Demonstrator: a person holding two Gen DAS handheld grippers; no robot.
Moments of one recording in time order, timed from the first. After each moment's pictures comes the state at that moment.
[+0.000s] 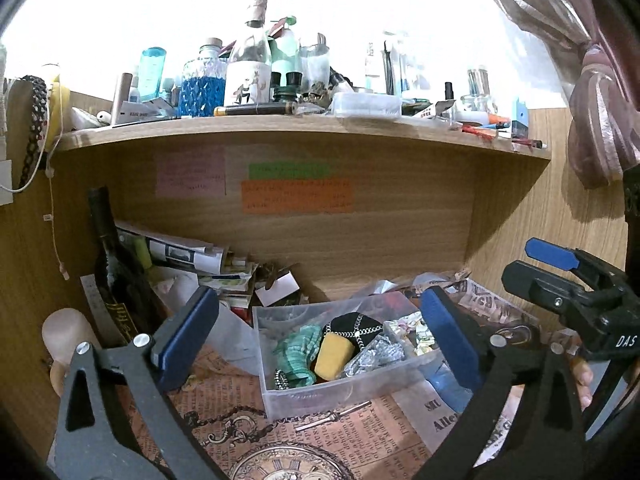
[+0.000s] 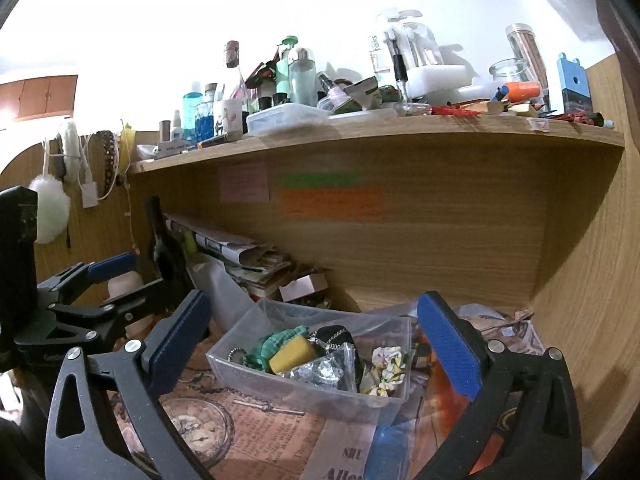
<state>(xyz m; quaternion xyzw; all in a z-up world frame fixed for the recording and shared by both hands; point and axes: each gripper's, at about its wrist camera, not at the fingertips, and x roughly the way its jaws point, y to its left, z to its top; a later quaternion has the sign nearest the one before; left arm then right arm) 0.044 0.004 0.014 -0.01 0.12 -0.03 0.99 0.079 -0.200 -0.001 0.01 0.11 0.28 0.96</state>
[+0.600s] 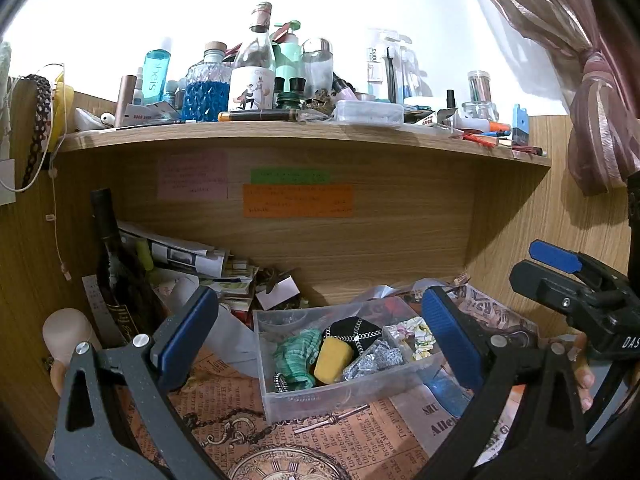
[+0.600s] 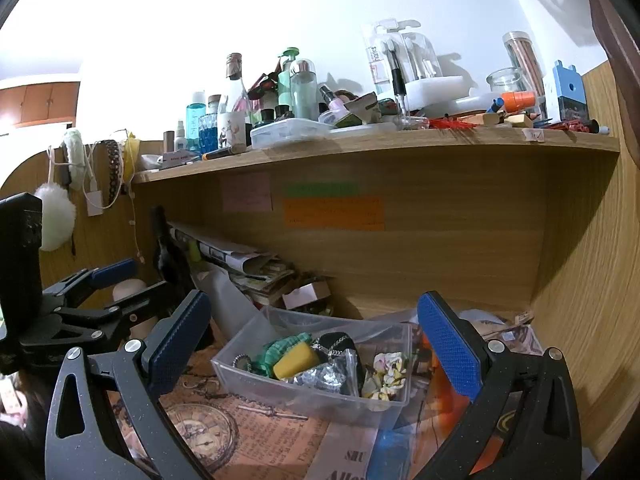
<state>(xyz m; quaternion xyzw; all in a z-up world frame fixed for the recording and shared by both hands) 0.041 0.002 0.016 -0.01 0.11 -0.03 0.99 0.072 -0.201 0.002 0.01 0.10 0.27 0.96</state>
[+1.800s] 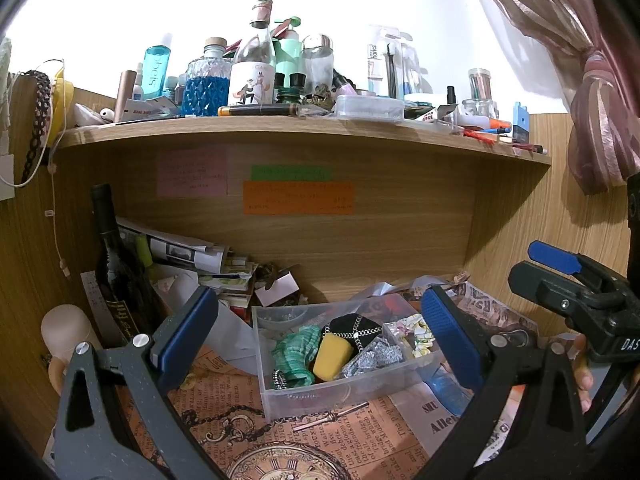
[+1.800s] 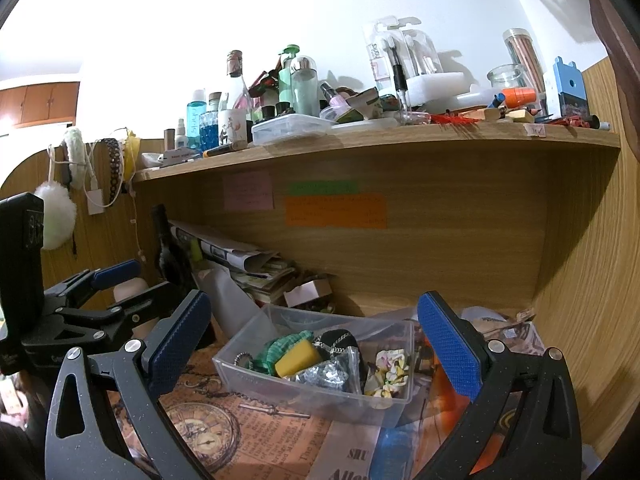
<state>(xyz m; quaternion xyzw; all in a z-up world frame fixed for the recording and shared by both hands) 0.041 0.000 0.014 -0.01 0.12 -0.02 0.99 0.073 -0.201 0.000 0.01 0.10 0.28 0.96</state>
